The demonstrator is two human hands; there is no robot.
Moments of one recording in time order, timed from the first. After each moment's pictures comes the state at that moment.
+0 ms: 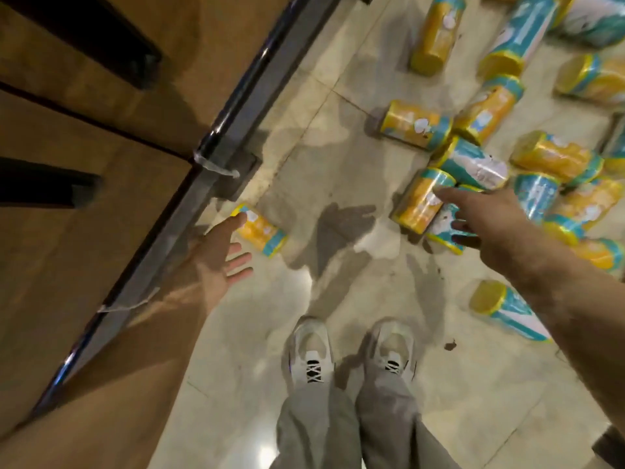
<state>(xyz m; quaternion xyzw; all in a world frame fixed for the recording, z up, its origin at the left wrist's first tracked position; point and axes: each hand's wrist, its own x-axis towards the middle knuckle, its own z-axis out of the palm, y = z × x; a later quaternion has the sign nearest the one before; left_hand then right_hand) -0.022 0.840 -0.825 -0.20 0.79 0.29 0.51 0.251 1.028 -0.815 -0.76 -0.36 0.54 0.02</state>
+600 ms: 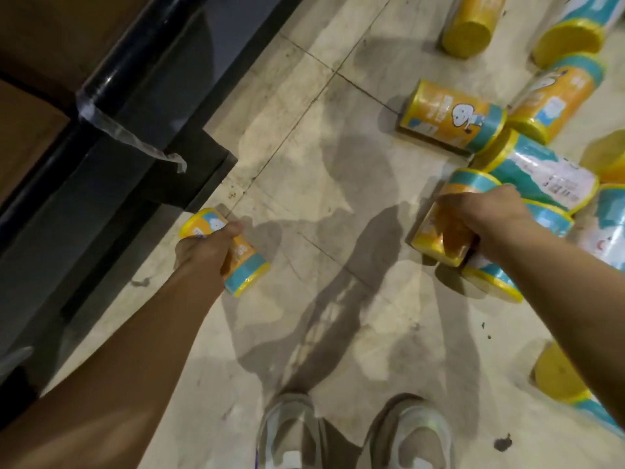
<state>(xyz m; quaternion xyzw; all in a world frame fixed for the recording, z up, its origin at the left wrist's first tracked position) -0.035 0.854 -1.014 -0.20 0.83 0.34 0.38 0.243 1.064 -1.014 -0.81 -0.41 0.42 -0.01</state>
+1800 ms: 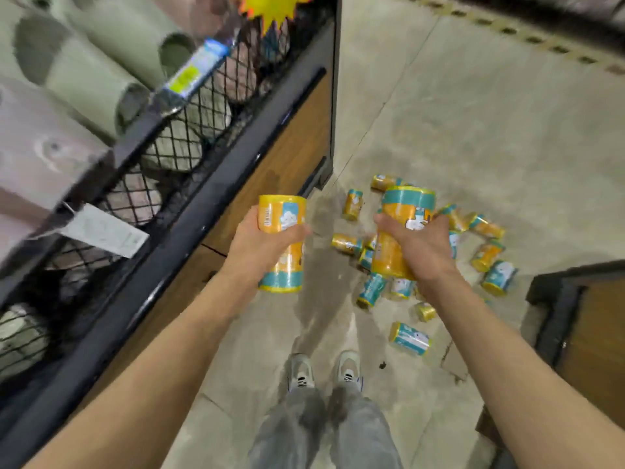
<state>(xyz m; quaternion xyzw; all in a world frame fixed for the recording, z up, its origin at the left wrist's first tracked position) 0.061 0.927 -0.324 0.19 0.77 0.40 0.47 0.271 1.021 -0.343 -0.69 -0.41 0.55 0.24</state>
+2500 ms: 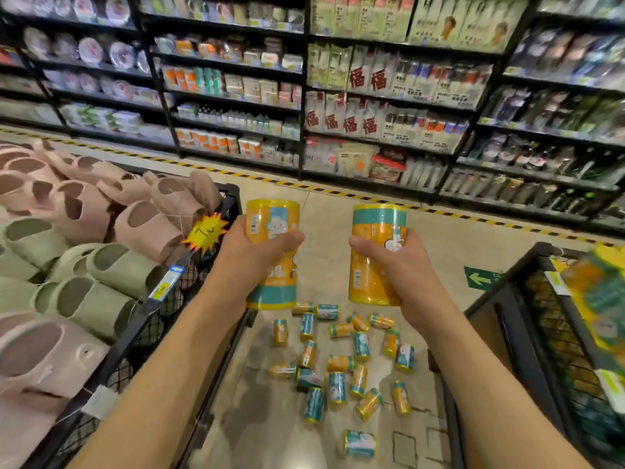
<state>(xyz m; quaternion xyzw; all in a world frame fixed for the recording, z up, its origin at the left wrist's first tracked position) 0.139 0.965 0.021 0.40 0.58 0.52 0.48 0.352 0.983 0.019 -0.60 -0.44 0.51 0.44</state>
